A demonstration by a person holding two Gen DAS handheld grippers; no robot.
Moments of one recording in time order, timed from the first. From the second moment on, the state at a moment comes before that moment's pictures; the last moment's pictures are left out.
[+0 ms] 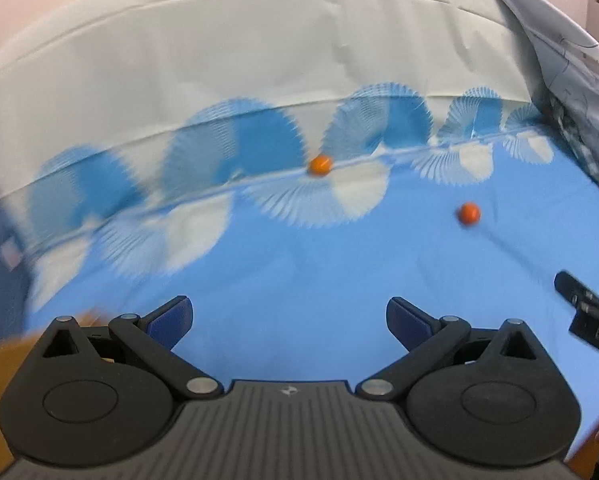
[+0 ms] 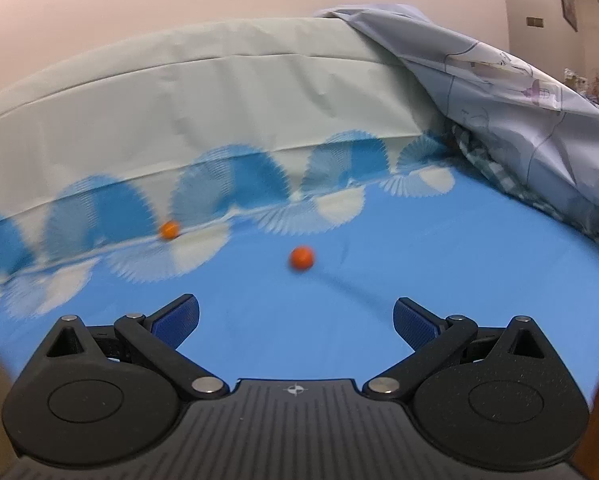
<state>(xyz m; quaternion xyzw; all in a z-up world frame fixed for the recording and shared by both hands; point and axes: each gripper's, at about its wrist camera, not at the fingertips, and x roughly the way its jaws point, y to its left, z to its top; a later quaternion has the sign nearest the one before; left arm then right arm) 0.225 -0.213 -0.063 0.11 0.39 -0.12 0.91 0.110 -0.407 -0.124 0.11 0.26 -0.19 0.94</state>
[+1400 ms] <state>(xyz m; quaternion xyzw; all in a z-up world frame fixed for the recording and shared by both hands) 0.472 -0.313 -0.176 0.13 0.39 -0.09 0.91 0.280 -0.464 -0.215 0.08 0.29 -0.13 0.95</state>
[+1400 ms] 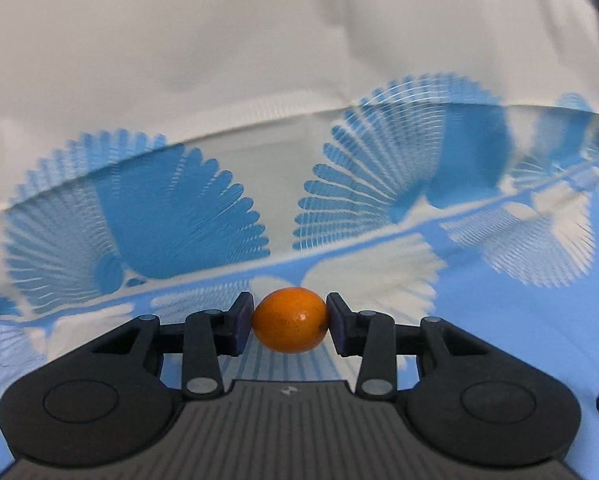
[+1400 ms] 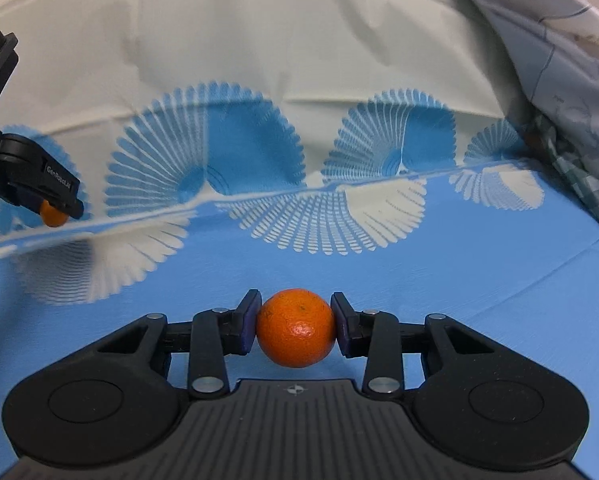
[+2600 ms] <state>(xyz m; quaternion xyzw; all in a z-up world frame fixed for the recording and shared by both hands) -0.052 -0.016 0.056 0.07 0.36 -0.01 0.93 -0.100 -0.185 -0.010 0.12 0.25 0.11 0.96</state>
